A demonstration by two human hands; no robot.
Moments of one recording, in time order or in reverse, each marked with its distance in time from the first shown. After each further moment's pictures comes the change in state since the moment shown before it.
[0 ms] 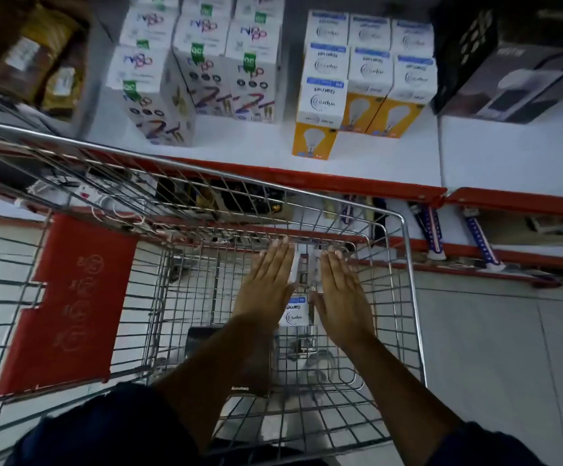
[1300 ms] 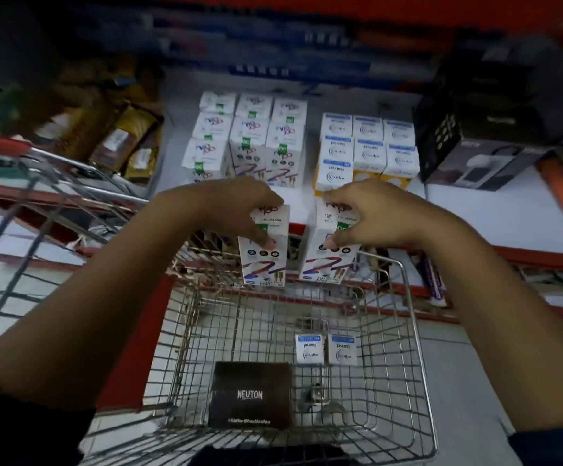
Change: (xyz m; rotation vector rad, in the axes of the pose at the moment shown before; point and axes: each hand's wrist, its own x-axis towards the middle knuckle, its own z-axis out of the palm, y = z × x) left_hand 0.013 -0.040 -0.307 0.052 -0.247 0.207; right_hand 0.075 -0.081 -0.288 -0.032 -0.252 -0.267
